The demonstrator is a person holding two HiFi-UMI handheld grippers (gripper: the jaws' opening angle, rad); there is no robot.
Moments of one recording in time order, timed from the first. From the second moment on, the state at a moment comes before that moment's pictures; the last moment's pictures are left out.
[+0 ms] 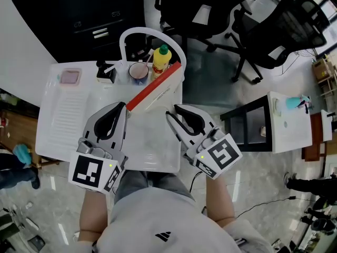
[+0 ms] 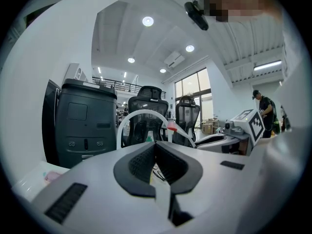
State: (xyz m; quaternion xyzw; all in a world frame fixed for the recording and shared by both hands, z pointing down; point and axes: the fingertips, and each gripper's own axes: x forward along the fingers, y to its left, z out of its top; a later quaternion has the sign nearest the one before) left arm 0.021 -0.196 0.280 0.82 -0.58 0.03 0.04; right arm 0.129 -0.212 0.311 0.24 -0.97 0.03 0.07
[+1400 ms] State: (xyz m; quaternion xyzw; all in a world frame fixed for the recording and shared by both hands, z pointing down) left arm 0.032 -0.181 0.266 0.82 -0.58 0.02 0.03; right arm 0.130 -0.197 0.274 0.22 -0.97 0.04 0.00
